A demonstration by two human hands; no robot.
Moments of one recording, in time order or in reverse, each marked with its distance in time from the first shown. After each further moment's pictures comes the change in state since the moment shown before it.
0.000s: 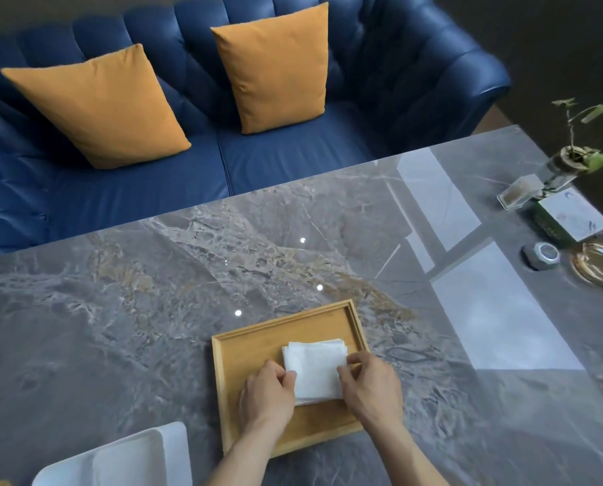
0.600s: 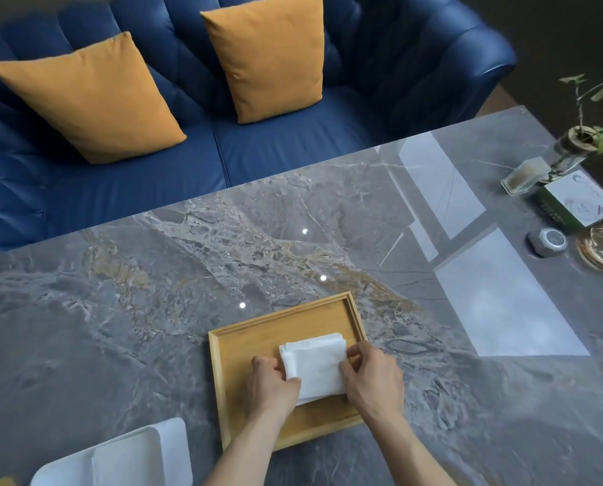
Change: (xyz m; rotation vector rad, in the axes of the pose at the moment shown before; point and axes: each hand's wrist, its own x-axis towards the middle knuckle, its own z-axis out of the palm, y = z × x) left_hand 0.003 0.009 0.010 -0.296 -0.086 -0.204; right_hand 0.002 0.003 -0.001 0.010 0.044 -0.026
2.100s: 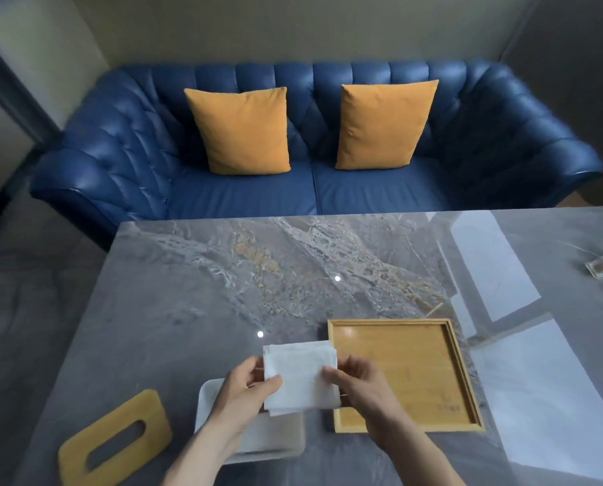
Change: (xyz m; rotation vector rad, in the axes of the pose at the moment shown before) left_hand -0.034 -0.158 -0.225 -0.645 -0.147 0.225; right_hand -0.141 -0.147 0.070 0.660 -0.619 -0.057
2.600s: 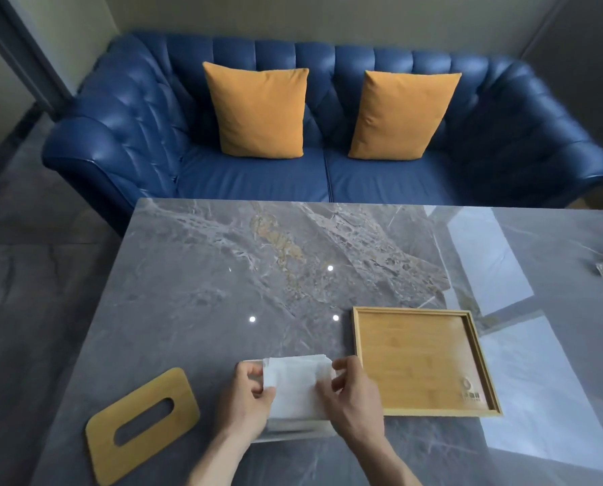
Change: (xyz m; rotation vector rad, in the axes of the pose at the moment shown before) left_hand 0.005 -0.055 -0.053 0.435 0.212 -0.048; right_hand -0.018 0.035 0.087 -0.624 0.398 -0.156
